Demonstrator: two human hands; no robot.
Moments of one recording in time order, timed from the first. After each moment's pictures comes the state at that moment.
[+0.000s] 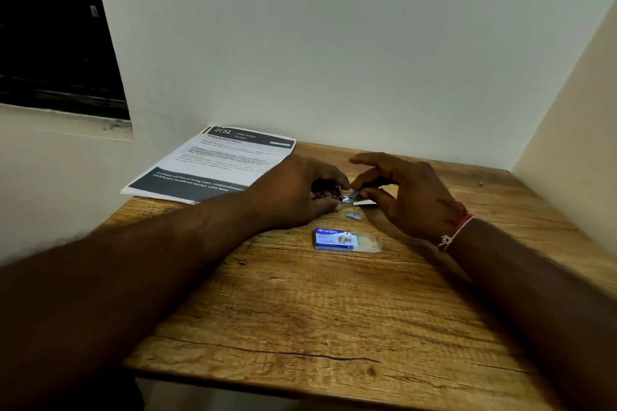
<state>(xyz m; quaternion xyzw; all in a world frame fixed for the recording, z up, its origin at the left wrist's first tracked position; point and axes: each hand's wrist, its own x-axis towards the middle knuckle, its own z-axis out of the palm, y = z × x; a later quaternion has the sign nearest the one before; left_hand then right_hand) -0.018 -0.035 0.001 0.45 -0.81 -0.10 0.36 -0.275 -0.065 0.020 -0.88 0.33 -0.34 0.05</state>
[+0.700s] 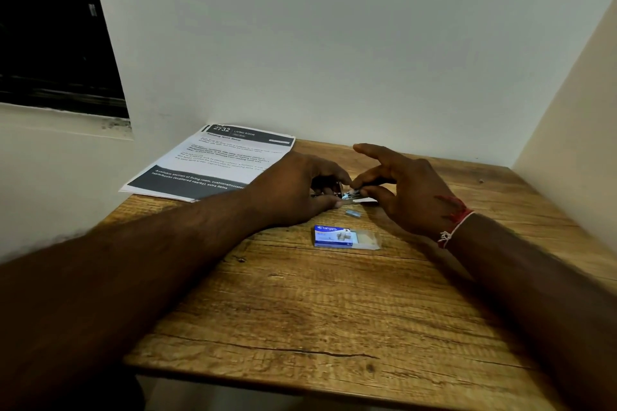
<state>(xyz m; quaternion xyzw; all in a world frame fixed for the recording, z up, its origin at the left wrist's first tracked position) -0.018 -0.036 0.004 0.45 -0.81 -0.10 0.35 -0.273 -0.071 0.020 -0.88 0.35 -0.32 0.06</state>
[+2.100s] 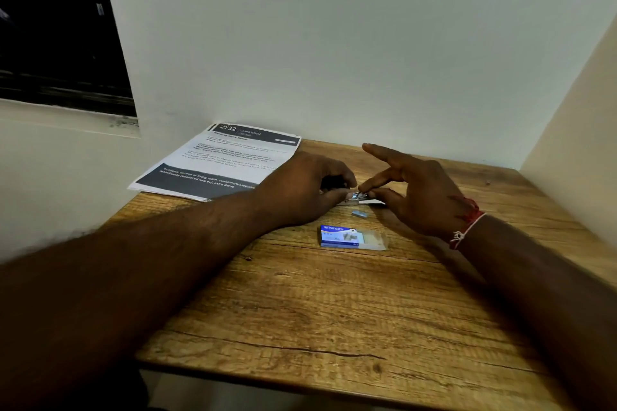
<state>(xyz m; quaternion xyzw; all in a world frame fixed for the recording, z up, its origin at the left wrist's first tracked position) -0.025 -0.038 -0.001 0.47 -0.80 -0.09 0.37 -0.282 -0.075 0.017 -0.88 0.35 -0.31 0.04</state>
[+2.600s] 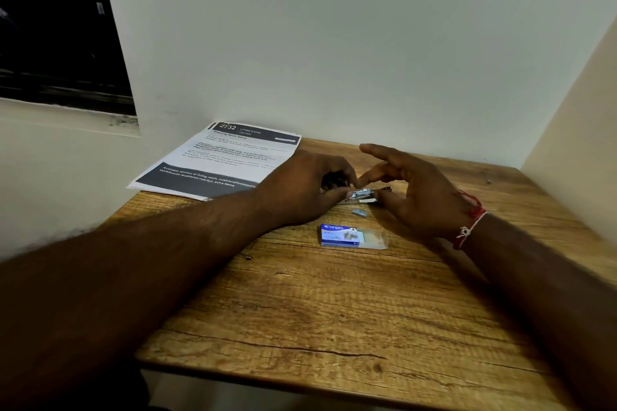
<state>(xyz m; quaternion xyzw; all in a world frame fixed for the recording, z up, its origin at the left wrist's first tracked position) -0.026 -0.035 0.001 0.46 -0.80 -0.09 0.38 -0.282 -0.071 0.021 -0.88 0.36 -0.28 0.11</state>
